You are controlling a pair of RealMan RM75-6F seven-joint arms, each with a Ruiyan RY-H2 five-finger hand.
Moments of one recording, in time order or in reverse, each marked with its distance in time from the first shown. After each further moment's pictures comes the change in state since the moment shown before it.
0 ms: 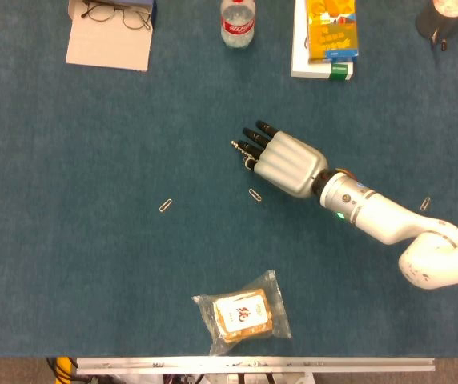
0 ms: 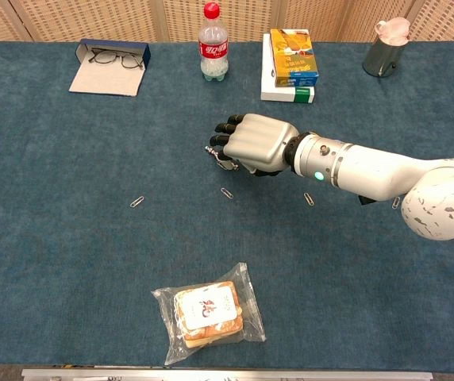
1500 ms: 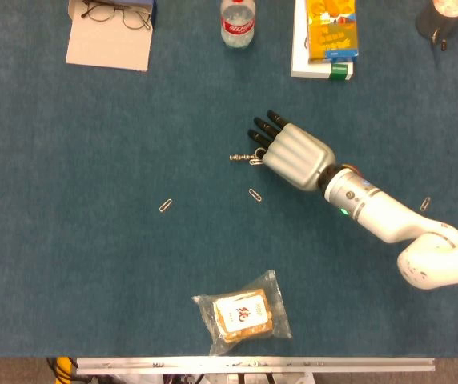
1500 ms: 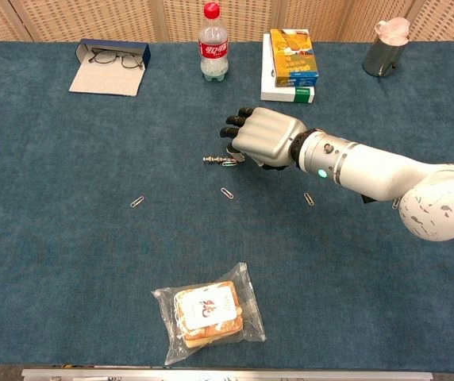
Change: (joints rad) left arm 0.007 0.001 -0.009 0.007 0.007 -0.013 -0.019; right arm 0.001 -0.012 -0.015 0.013 0.113 0.045 -0.114
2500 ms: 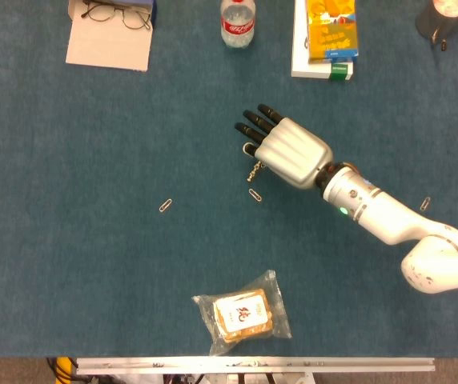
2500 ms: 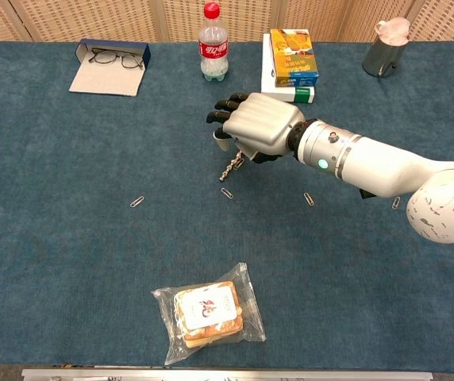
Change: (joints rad) left arm 0.011 0.001 -0.002 -0.004 0.001 0.011 -0.004; right arm -0.018 0.036 0.031 -0.071 -0.079 0.071 0.184
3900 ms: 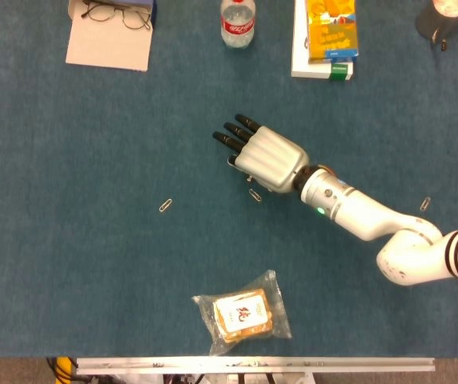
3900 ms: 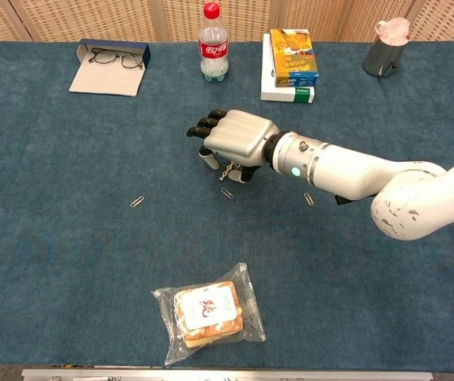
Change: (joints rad) left arm 0.009 -0.011 0.001 0.028 -0.015 -0.021 -0.014; right arm 0.059 -0.122 0.006 0.163 -0.036 -0.088 0.092
